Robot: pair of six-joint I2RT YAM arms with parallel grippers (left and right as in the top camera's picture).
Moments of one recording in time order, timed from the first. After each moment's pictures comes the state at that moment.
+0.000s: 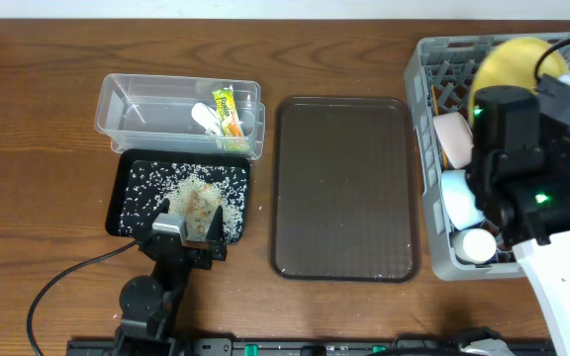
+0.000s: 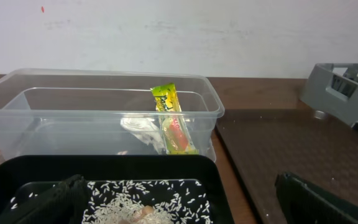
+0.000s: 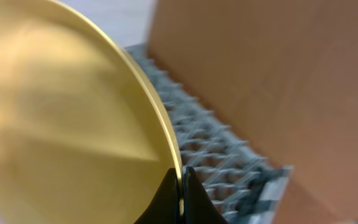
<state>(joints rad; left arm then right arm) -0.17 0.01 0.03 -0.13 0.04 -0.12 0.20 1.21 1.25 -0.79 1.04 0.34</state>
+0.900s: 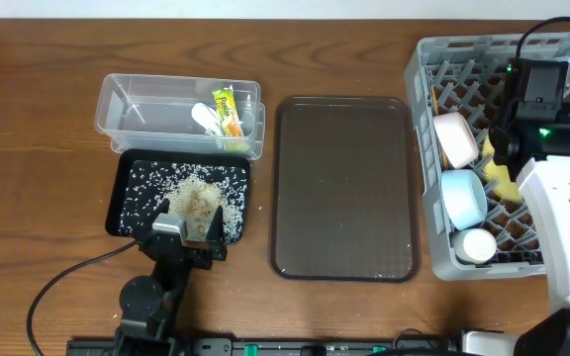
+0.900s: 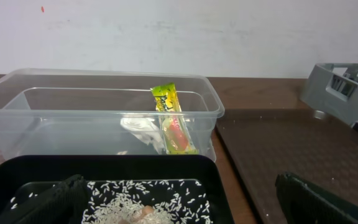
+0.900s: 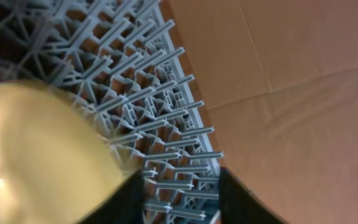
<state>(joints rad) -0.17 0.01 0.03 -0.13 0.04 -0.12 -0.04 1.50 1.25 -0.60 0.86 -0.21</state>
